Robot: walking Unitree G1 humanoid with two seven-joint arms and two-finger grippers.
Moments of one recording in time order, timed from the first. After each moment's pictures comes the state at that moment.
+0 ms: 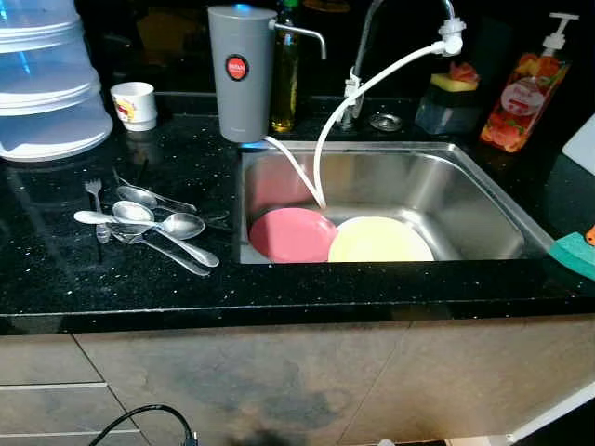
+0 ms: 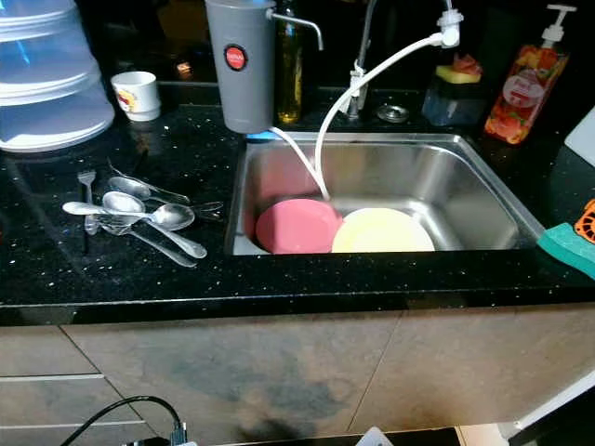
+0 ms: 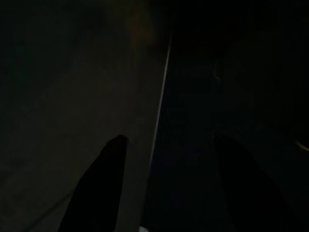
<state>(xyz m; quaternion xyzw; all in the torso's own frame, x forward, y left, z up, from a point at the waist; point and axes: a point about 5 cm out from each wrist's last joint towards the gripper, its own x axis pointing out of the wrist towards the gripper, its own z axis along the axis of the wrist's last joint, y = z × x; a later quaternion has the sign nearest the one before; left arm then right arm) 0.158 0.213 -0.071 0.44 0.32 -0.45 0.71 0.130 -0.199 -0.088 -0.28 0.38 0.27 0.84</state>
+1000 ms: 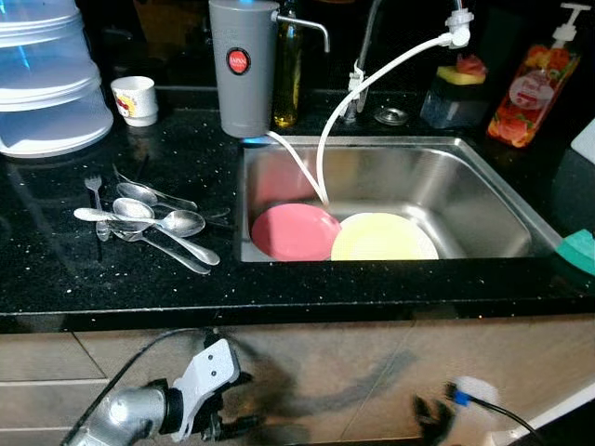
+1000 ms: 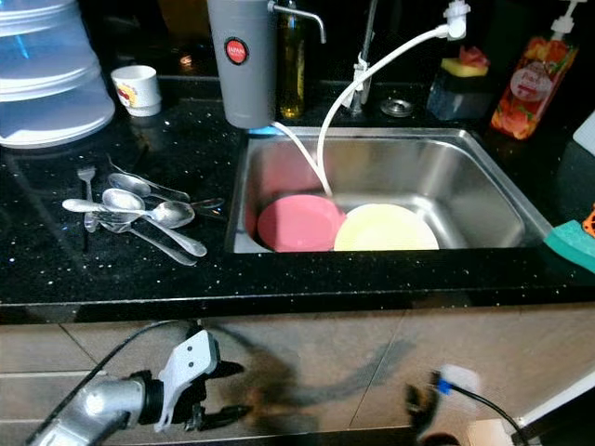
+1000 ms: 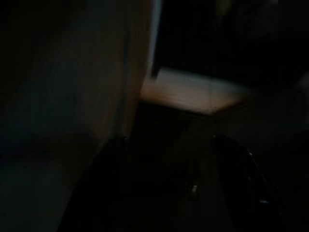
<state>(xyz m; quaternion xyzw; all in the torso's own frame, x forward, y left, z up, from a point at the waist) 0.210 0.135 0.073 0.10 0.13 -0.64 0.75 0.161 -0.261 -0.053 0.14 0.25 -0.27 0.92</state>
